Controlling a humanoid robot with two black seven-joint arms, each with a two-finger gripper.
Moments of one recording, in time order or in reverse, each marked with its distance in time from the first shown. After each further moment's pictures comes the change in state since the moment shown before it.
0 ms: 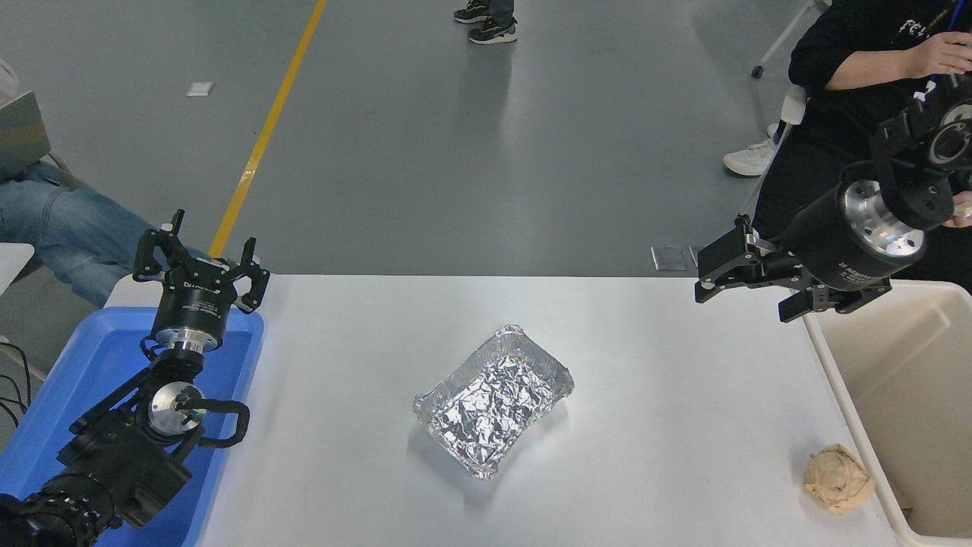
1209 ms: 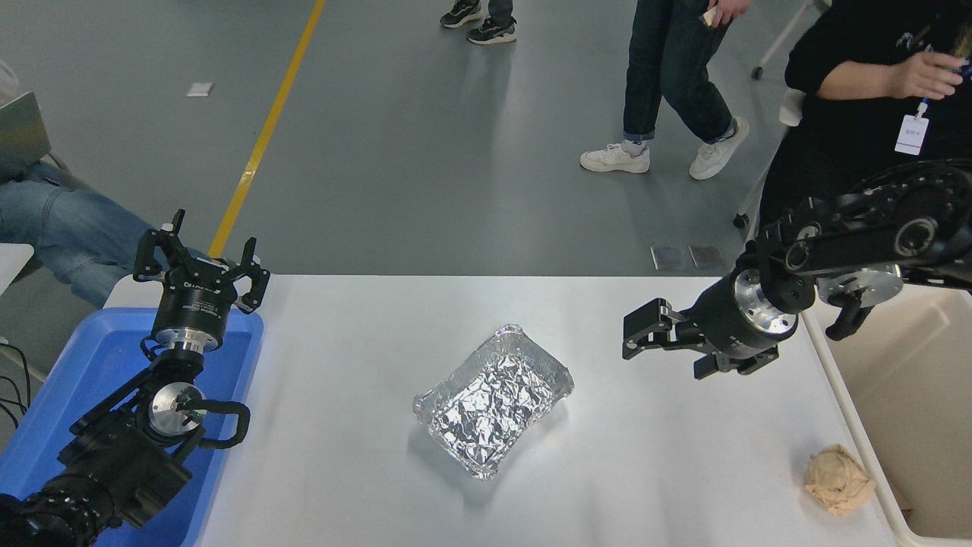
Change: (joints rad) left arm 0.000 0.000 0.000 0.000 0.000 0.000 0.001; right arm -0.541 0.109 0.291 -0.143 0.082 -0.278 0.002
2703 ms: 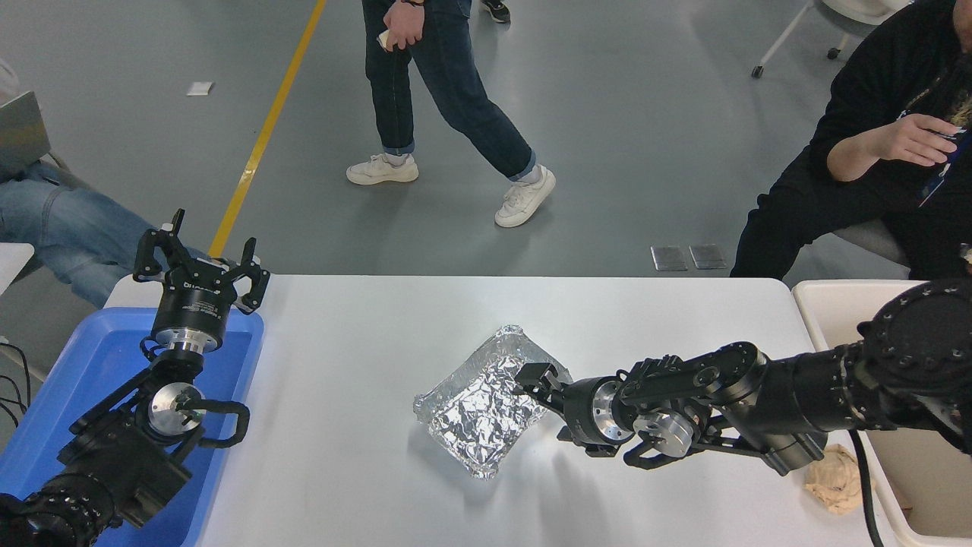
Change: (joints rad) left arm 0.000 0.000 0.000 0.000 0.000 0.000 0.000; right arm -0.533 0.284 0.331 -0.339 0.182 -0.423 0.001
